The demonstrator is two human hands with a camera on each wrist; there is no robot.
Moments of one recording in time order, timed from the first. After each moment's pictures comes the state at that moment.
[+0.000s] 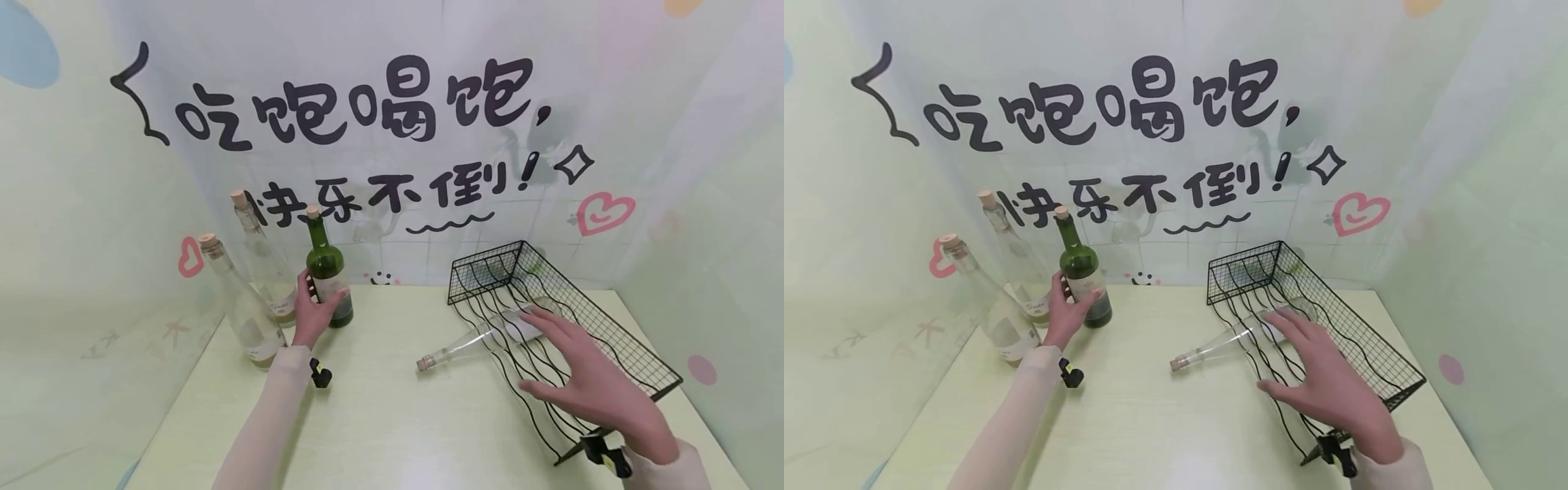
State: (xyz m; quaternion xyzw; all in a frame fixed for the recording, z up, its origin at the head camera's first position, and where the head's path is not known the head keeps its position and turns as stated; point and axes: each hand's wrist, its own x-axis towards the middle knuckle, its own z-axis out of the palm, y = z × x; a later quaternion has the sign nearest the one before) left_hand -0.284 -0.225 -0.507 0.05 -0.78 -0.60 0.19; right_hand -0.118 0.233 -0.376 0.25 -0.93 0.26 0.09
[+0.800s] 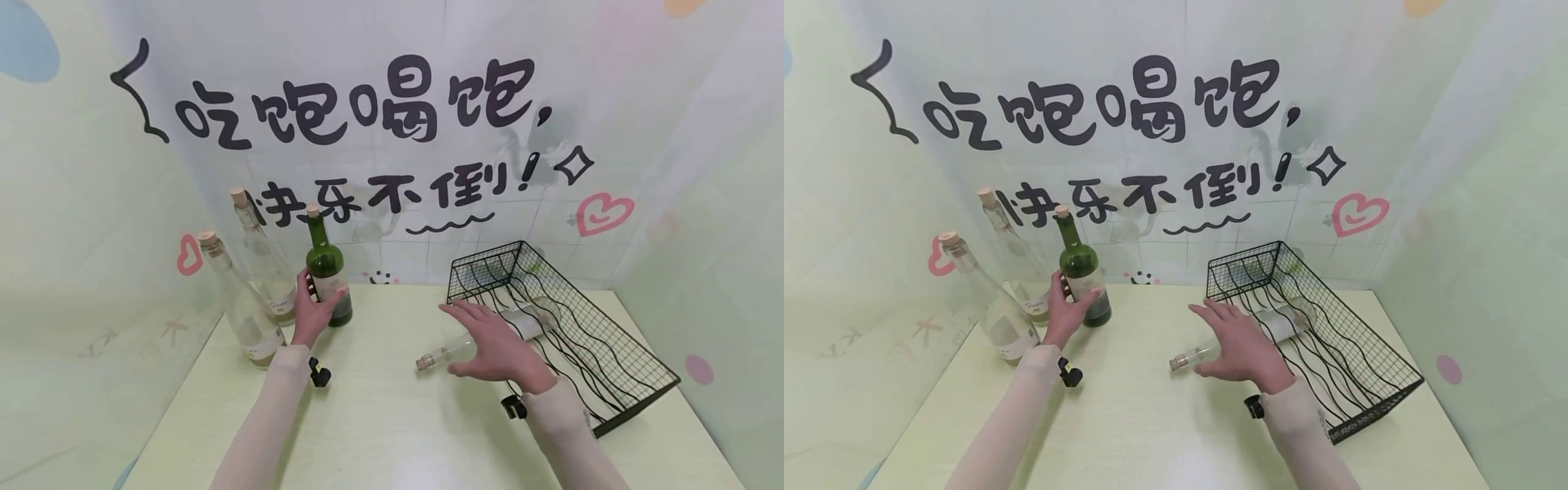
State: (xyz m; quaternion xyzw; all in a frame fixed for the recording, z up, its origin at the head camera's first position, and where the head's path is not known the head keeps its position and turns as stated) left_hand -0.289 -0.229 -0.507 0.04 -0.78 -0.60 0.18; right_hand -0.188 0.140 -0.409 0.28 -0.93 0.21 0.00
